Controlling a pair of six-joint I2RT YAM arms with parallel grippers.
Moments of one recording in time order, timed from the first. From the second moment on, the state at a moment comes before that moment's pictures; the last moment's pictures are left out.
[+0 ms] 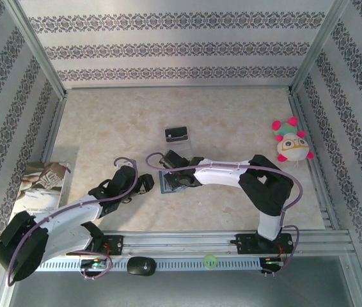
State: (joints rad) left arm -0.63 1.07 0.34 -0.03 -0.07 -0.86; right arm 0.94 1.84 1.08 -0.36 0.09 0.39
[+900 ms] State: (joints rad) left arm -0.66 1.42 0.49 0.04 -0.04 -0.84; right arm 0.81 1.78 0.92 -0.11 -0.23 0.43
